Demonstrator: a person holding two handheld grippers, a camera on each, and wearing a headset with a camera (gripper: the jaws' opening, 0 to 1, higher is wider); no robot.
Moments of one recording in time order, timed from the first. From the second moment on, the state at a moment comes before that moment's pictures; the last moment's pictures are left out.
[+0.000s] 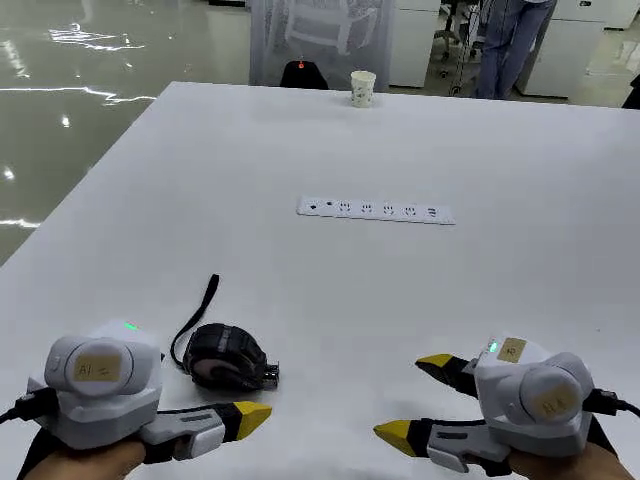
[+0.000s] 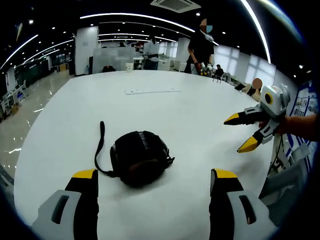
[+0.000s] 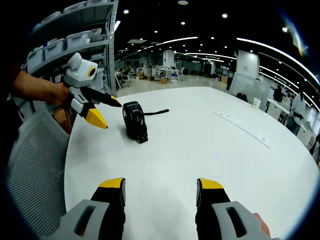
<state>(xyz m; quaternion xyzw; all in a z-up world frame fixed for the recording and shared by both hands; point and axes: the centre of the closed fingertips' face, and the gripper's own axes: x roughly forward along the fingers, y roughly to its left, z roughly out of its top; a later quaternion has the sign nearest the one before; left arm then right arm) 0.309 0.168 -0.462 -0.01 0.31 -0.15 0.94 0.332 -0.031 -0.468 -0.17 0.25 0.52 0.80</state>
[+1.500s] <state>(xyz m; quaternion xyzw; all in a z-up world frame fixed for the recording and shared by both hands) 0.251 0.143 -0.452 0.01 0.28 -0.18 0.94 0.278 -0.042 -0.452 -0.10 0.25 0.45 0.85</state>
